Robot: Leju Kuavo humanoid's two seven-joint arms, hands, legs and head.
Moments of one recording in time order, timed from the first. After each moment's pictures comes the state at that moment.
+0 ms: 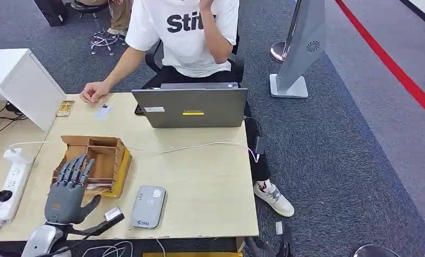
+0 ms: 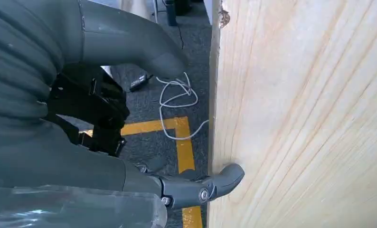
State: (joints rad) left arm -0.06 0.24 -0.14 -1.13 -1.30 0.59 -0.27; right arm -0.19 0.23 -0.47 -0.26 0.05 0.34 -0.37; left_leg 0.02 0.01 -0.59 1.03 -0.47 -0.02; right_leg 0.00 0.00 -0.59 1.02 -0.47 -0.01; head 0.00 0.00
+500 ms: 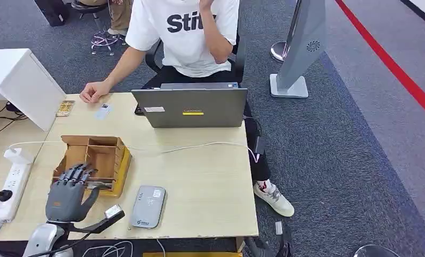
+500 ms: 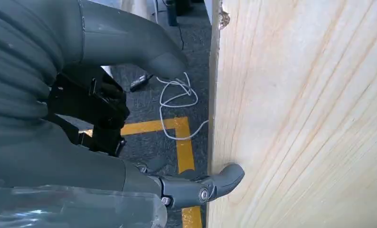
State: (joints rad) left arm -0.07 0.24 -0.14 -1.11 -1.27 0.59 -0.26; right arm -0.19 0.23 -0.46 -0.26 0.05 0.34 -0.38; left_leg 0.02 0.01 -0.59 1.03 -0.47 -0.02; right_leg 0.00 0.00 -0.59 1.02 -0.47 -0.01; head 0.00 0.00
